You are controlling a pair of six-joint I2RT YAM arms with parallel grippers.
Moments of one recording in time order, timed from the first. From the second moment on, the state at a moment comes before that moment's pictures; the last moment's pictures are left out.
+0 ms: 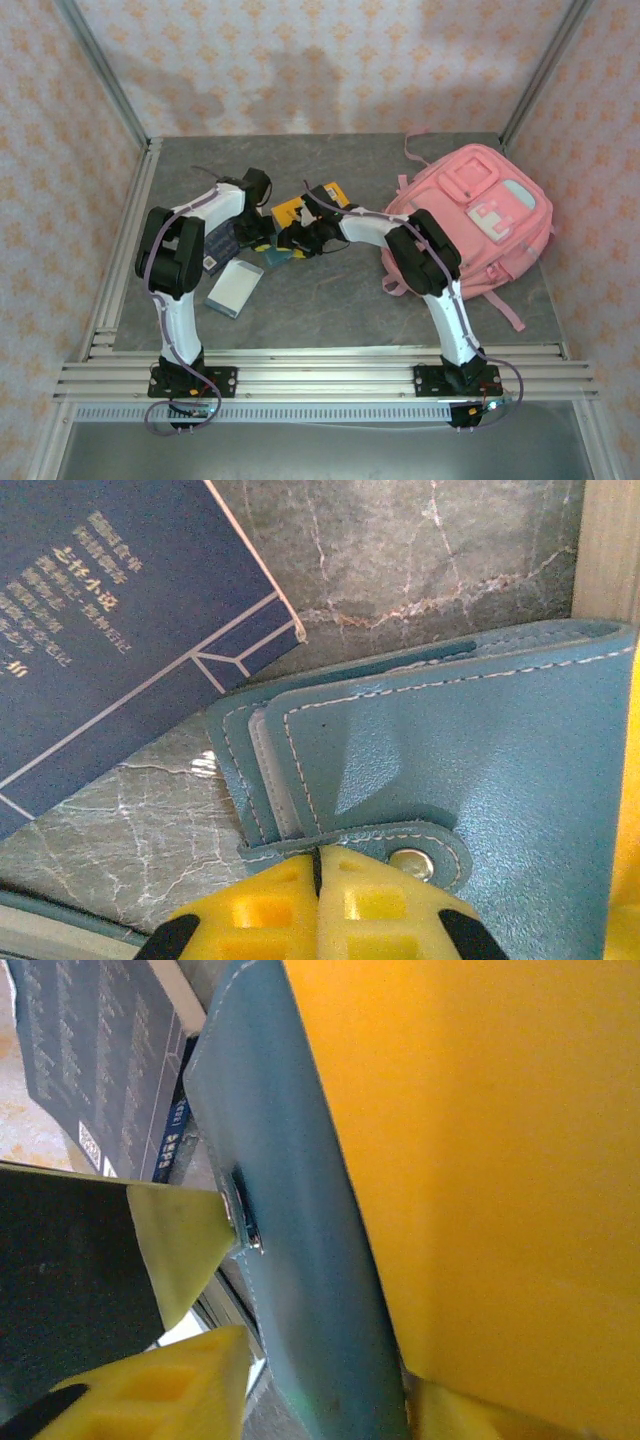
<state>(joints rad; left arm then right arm) -0.23 1.98 1.39 -0.92 0.16 -0.59 0.70 2.21 1.51 -0.25 -0.64 0.86</state>
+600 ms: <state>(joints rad) -0.24 1.69 1.29 -0.86 0.28 -0.71 0.69 1.95 1.39 -0.40 -0.57 0.73</state>
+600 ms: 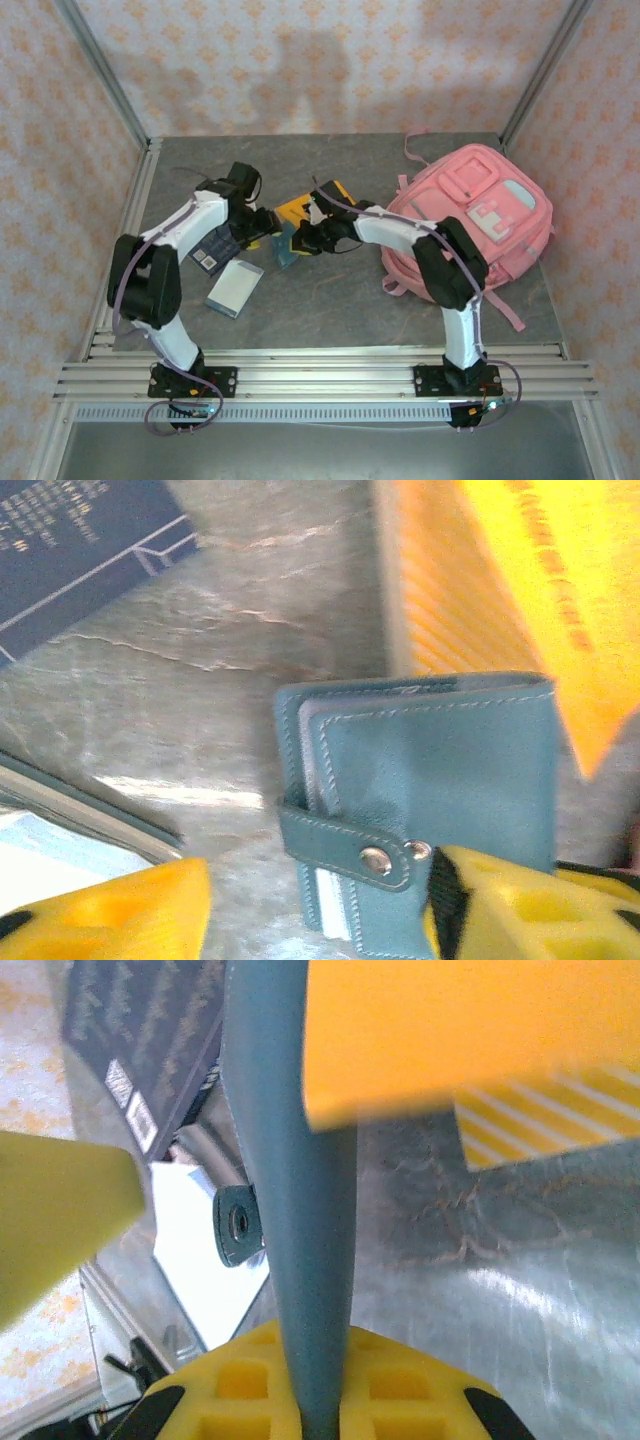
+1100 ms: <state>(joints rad) -0.26 1.48 1.19 -0.66 0.59 -0.78 0.56 1.52 1.22 -0.47 -0.71 0.72</state>
